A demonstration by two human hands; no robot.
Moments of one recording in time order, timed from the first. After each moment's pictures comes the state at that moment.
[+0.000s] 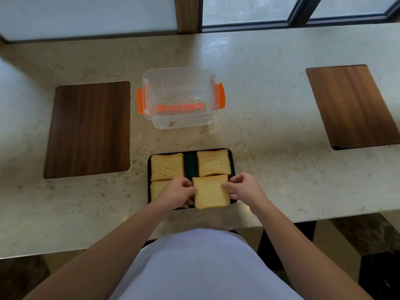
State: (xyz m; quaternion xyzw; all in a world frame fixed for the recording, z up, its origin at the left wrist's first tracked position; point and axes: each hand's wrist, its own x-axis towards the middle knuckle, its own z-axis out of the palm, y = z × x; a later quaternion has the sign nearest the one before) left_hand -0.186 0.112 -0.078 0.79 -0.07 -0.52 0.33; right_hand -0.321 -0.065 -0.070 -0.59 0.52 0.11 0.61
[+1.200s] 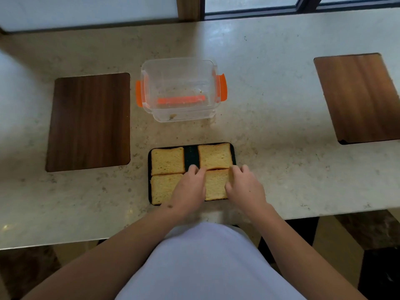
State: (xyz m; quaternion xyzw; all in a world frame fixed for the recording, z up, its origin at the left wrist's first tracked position) left_hand -0.221 0.088 -0.069 0.87 -0.37 -0.27 0.17; right_hand -0.324 -0.049 -0.073 -0.90 0.35 0.15 0.22
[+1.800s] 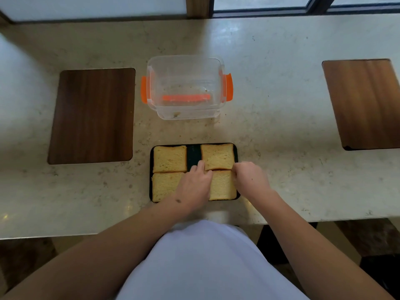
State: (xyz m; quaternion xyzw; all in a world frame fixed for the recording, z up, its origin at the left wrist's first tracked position) left_hand -0.219 0.078 -0.070 0.86 -0.45 -0.22 0.07; right_hand -0.299 -0.081 -0.075 -0.93 0.27 0.22 0.14
